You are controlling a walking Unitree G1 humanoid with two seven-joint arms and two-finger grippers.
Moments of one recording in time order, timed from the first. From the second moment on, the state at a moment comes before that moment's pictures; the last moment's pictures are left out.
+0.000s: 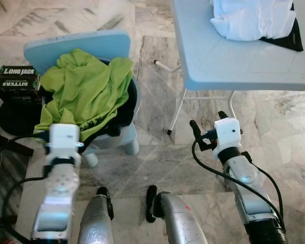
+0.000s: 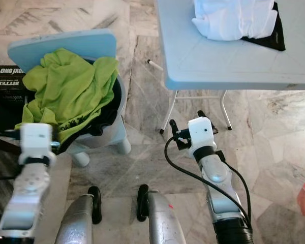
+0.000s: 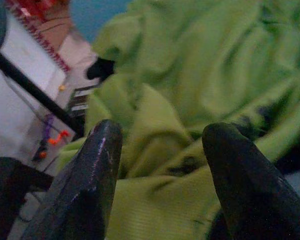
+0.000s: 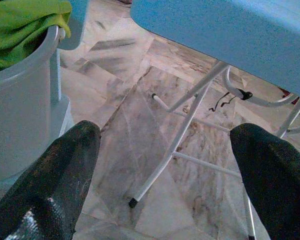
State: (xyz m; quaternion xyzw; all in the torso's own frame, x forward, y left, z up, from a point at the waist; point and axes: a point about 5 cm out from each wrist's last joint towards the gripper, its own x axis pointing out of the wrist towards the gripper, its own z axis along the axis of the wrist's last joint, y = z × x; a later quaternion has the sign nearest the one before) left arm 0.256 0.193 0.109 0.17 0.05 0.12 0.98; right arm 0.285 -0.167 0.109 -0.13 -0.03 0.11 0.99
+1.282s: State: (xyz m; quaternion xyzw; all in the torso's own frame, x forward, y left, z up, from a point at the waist) left arm 0.221 0.178 0.082 0.35 0.01 -0.01 0.94; right arm 0.295 -0.151 0.105 -0.09 -0.03 0.12 0.99
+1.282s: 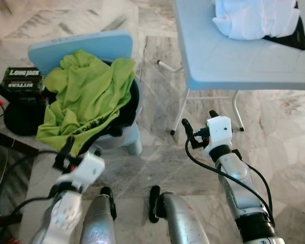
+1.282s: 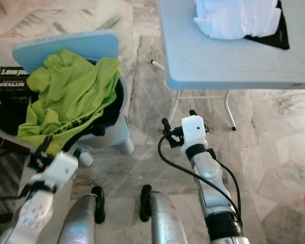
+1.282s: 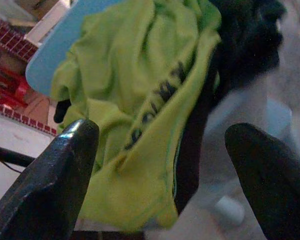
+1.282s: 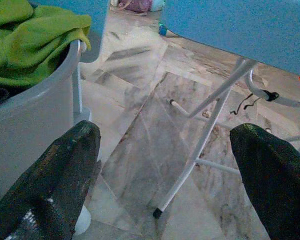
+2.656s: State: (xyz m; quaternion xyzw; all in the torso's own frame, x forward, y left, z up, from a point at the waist) left arm 0.257 0.192 0.099 0.28 -0.01 0.06 0.96; right arm 0.304 -0.168 0.104 0.00 -0.05 0.03 1.00
